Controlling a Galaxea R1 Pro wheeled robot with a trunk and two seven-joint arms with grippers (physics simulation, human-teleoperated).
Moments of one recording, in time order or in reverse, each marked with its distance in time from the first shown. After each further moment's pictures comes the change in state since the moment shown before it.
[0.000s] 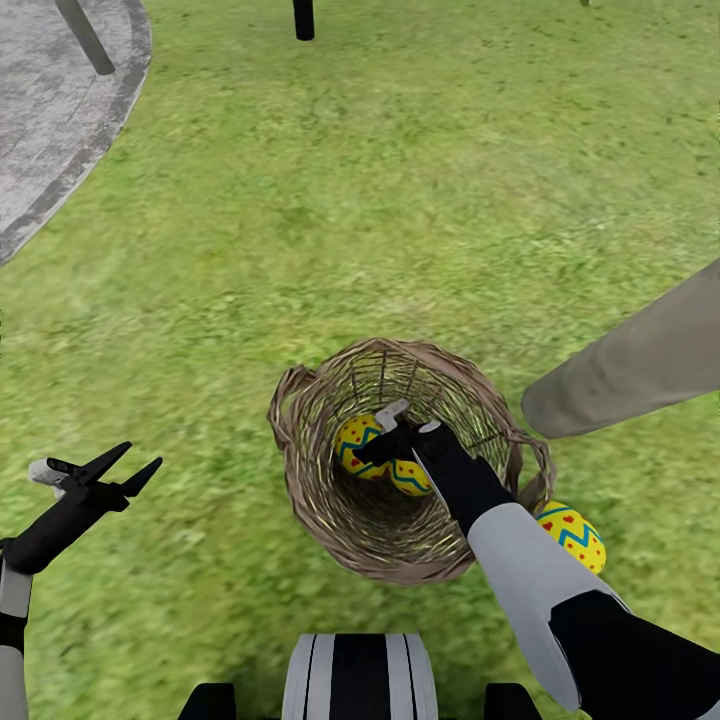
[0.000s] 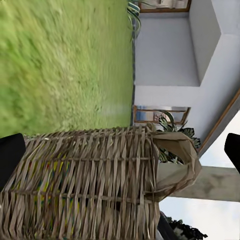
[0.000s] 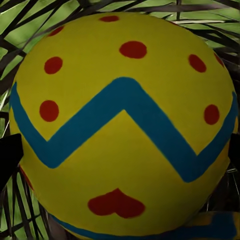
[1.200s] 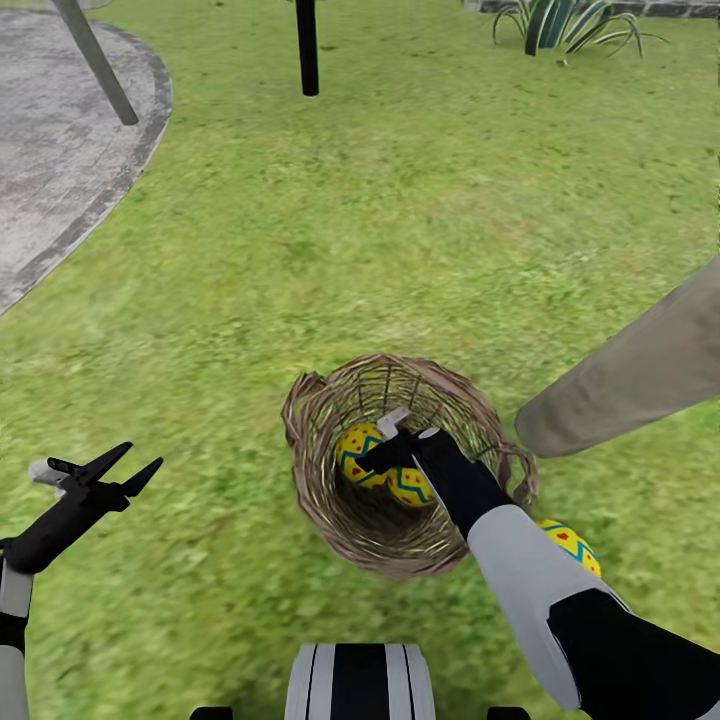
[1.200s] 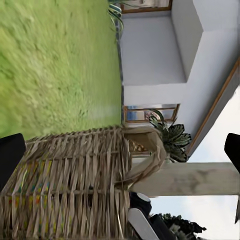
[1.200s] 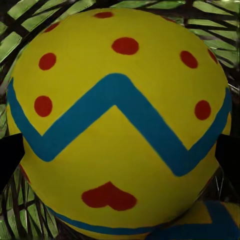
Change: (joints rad) left arm 0.000 -0.001 -0.002 -0.002 -0.001 0.000 0.000; right arm 0.000 0.000 0.000 0.047 0.016 -0.003 -0.003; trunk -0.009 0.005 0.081
